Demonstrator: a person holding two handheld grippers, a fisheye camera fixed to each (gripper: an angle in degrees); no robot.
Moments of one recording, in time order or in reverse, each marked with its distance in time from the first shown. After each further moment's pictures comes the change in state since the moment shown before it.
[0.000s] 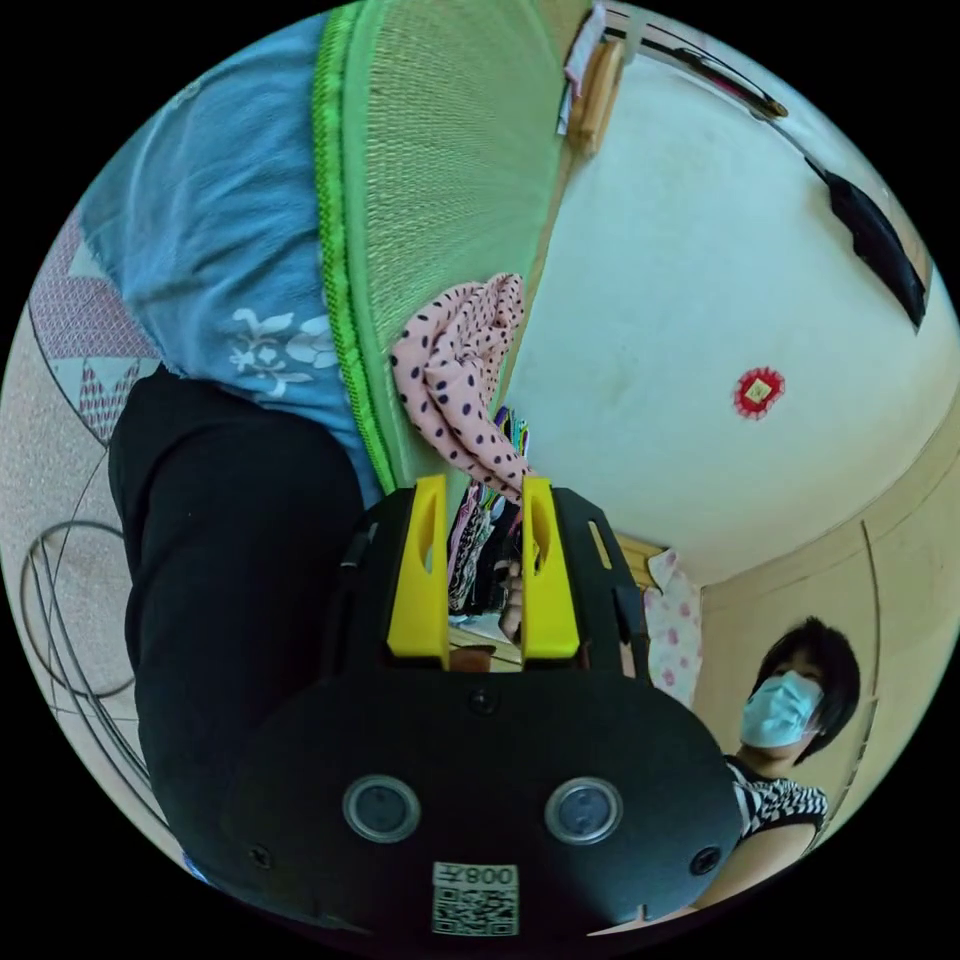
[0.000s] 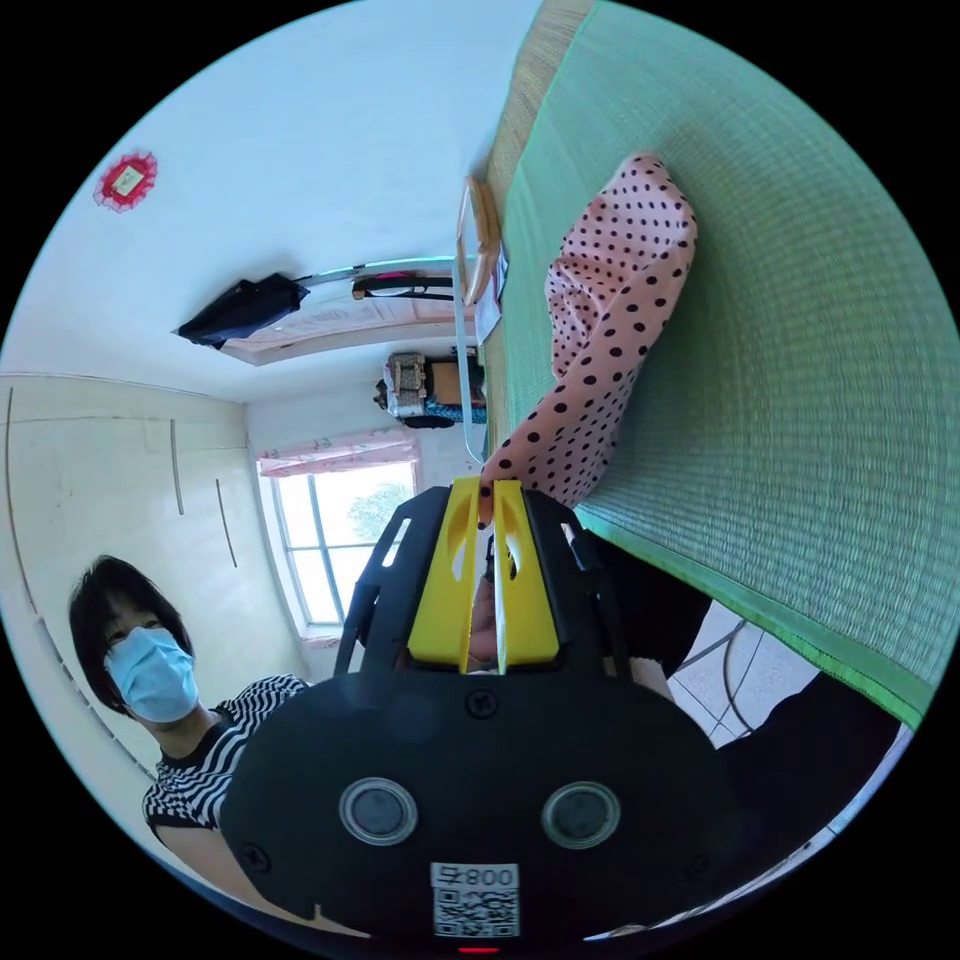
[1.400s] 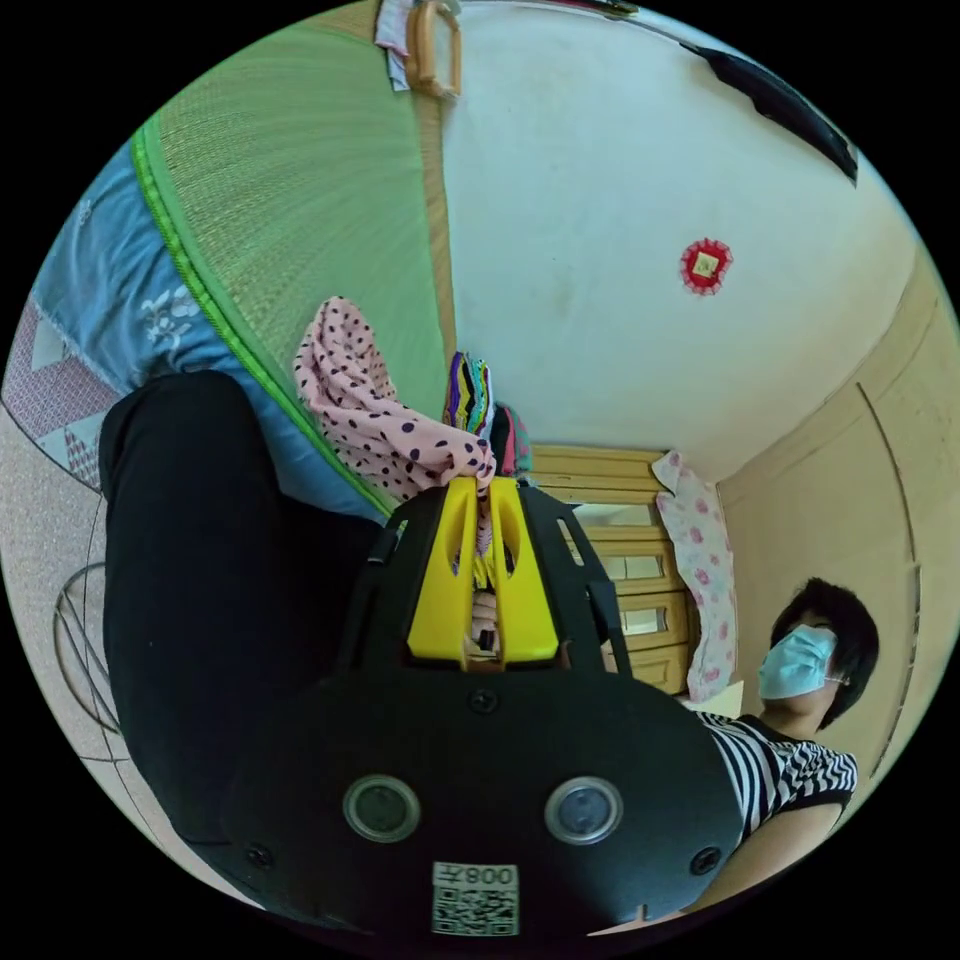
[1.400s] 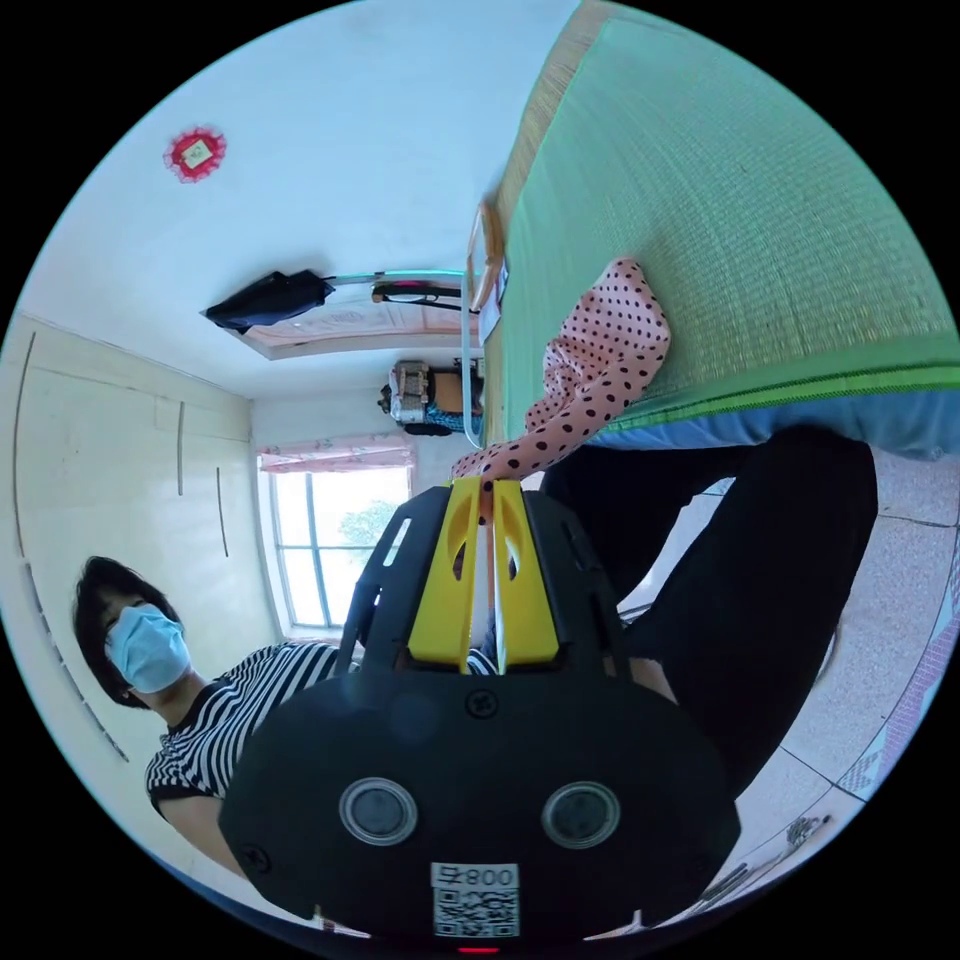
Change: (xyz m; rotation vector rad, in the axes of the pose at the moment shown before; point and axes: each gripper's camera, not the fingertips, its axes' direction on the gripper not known) left arm 0.007 0.159 0.097 -0.125 -0.017 0.278; right arm 0.066 0.191 -0.266 0.086 0.023 -0.056
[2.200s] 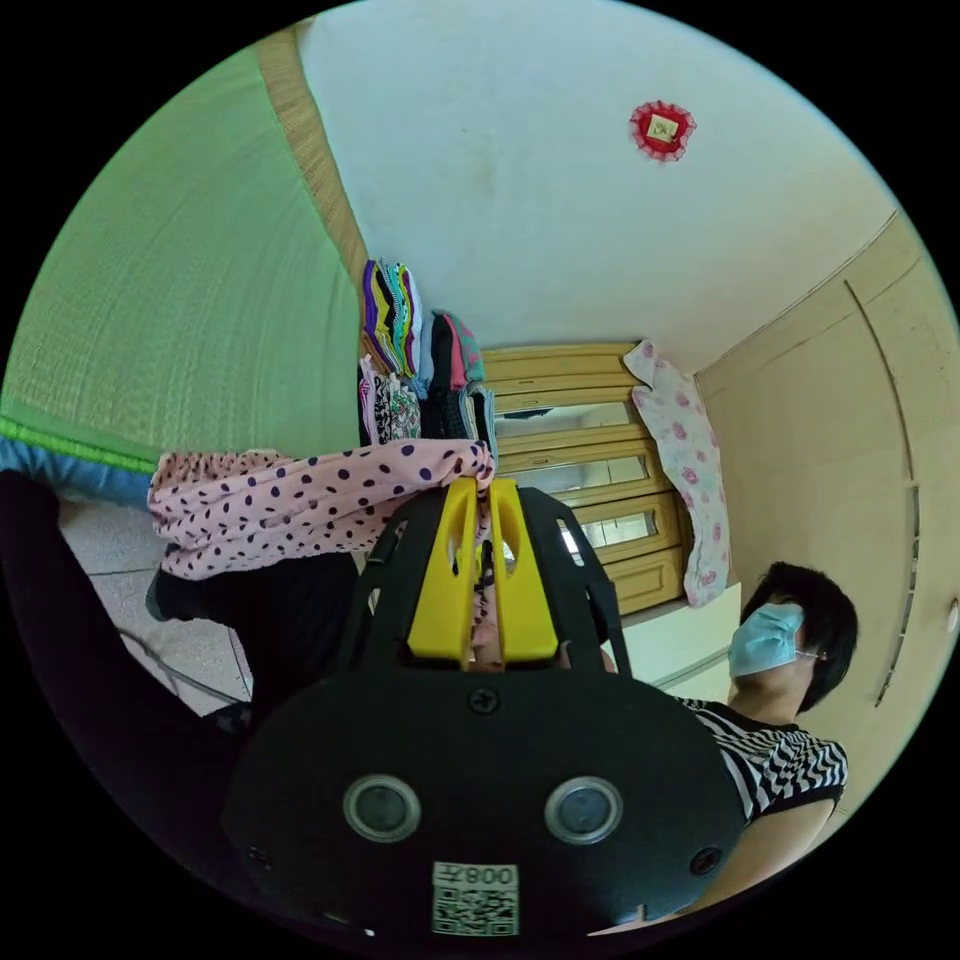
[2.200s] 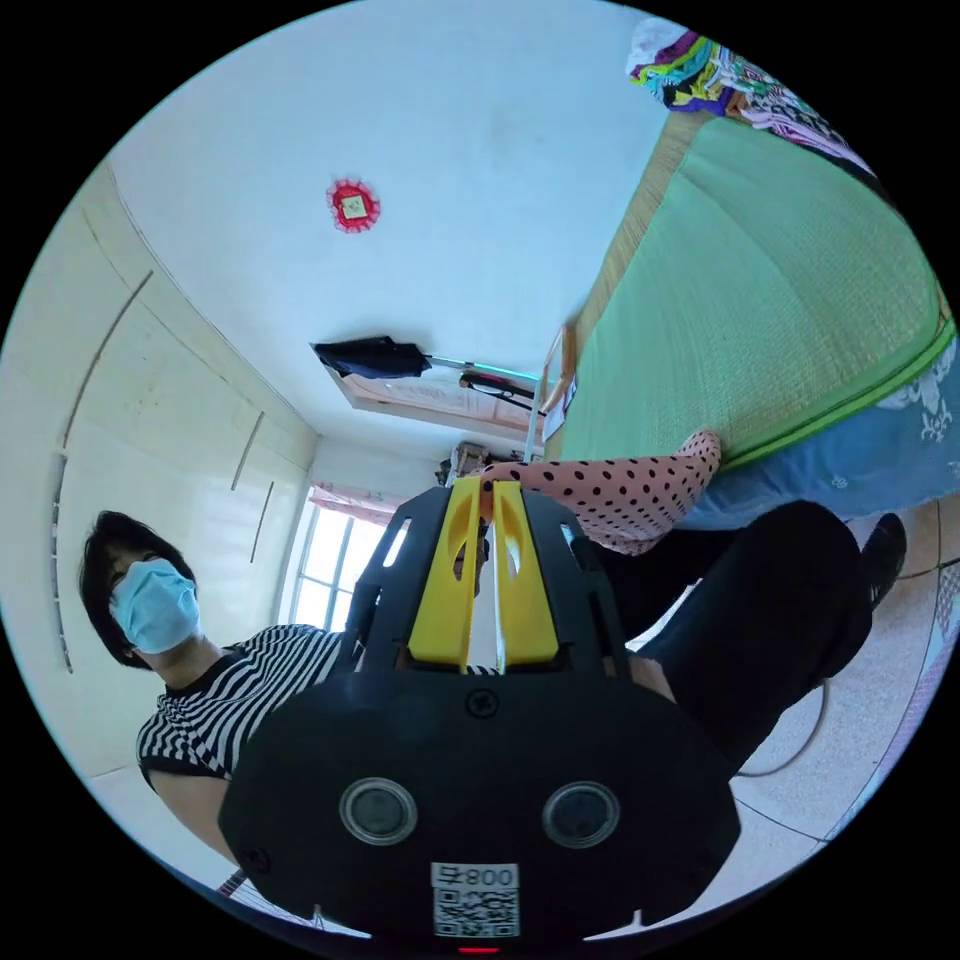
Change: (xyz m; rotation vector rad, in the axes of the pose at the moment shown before) left arm 0.036 0.056 0.301 -0.288 0.082 0.183; right arm 0.045 0.126 -0.320 0.311 -0.116 -0.213
